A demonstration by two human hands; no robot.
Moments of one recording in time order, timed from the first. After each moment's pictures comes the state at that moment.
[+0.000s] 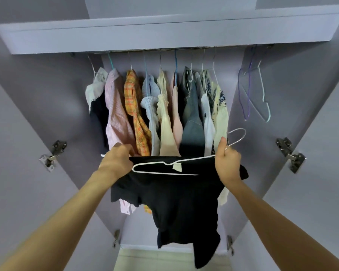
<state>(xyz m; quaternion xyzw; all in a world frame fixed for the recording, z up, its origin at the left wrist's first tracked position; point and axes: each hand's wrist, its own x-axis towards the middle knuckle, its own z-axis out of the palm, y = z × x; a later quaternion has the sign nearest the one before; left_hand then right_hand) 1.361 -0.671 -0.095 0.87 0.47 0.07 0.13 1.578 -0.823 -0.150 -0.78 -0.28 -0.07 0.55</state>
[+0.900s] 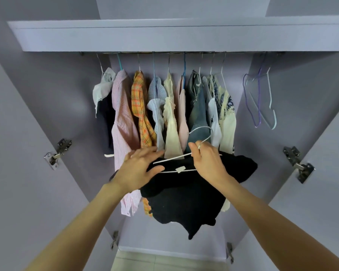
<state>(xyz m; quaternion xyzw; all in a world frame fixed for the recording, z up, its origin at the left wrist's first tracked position) 1.365 -0.679 -0.125 0.95 0.26 0.13 0.11 1.547 -0.793 -0.126 -0.75 -0.51 -0.03 0.41</state>
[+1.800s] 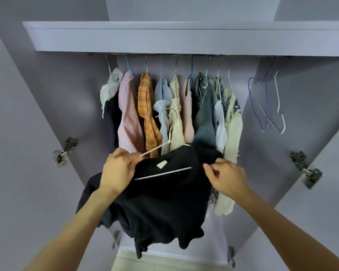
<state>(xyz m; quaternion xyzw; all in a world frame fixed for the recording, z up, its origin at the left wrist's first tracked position) 1.327 -0.670 -0.128 0.87 0.37 0.31 0.13 1.565 -0.828 -0.153 -0.80 -0.52 -0.14 0.24</state>
